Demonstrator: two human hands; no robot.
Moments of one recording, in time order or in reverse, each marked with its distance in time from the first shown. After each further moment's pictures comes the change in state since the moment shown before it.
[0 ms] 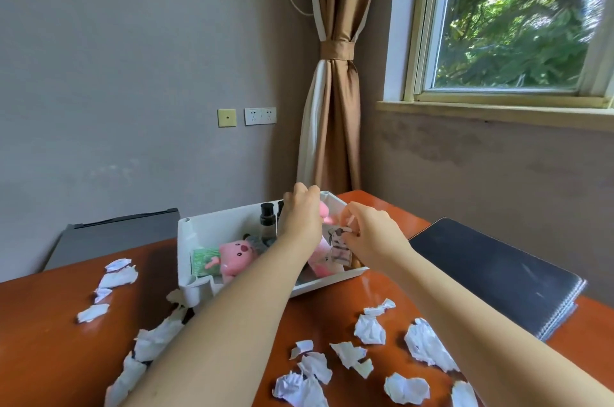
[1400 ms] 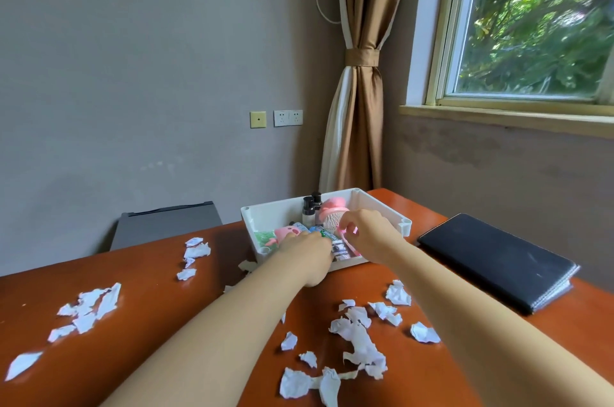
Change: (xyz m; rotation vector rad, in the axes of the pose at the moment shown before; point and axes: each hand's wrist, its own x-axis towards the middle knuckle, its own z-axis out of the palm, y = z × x) left_hand -0.104 -0.035 -0.085 0.403 -0.448 0.192; right_hand -0.019 -0.059 0.009 -0.089 -0.115 -0.080
